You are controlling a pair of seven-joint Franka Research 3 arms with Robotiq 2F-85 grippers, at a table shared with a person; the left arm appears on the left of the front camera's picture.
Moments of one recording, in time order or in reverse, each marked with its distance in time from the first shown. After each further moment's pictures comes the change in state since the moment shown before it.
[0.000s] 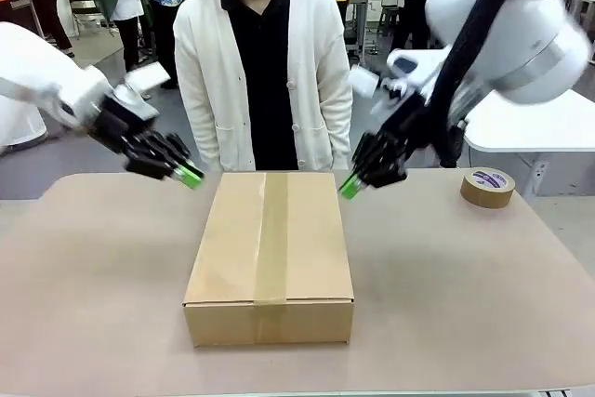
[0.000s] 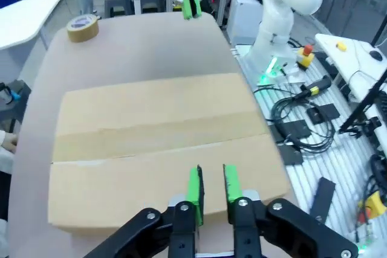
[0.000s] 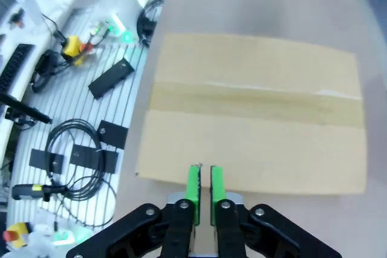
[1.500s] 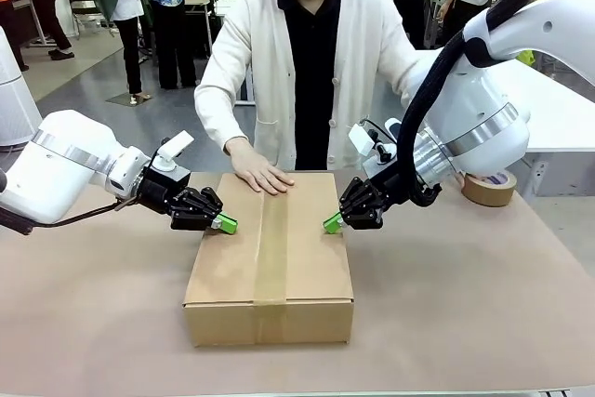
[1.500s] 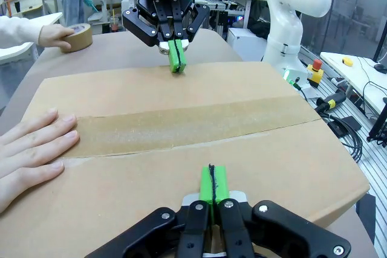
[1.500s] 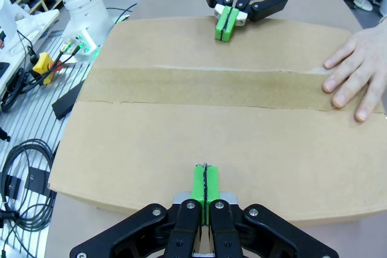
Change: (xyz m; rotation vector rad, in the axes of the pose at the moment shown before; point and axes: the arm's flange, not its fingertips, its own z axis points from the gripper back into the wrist) left arm -0.116 0.065 -0.118 -0.056 -0.214 -0.036; right arm -0.100 -0.053 -0.122 -0.016 -0.219 -0.014
